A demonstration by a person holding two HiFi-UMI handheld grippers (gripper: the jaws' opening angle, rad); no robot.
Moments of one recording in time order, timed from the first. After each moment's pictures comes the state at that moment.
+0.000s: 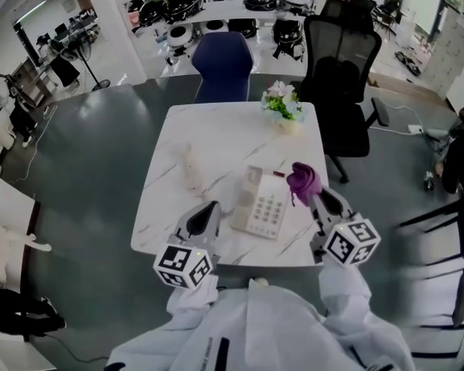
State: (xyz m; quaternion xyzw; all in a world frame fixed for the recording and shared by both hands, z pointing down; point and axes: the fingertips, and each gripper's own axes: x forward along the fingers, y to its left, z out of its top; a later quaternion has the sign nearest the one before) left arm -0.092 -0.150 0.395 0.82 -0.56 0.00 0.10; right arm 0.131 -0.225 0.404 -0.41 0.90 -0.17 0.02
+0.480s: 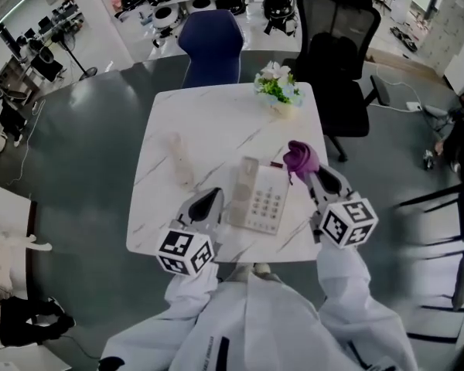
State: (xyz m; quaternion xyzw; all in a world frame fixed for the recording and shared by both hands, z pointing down) left arm -0.084 -0.202 0.426 0.83 -0.53 0.03 0.15; right arm 0.123 -0.281 0.423 -0.45 0.88 -0.15 -0.03
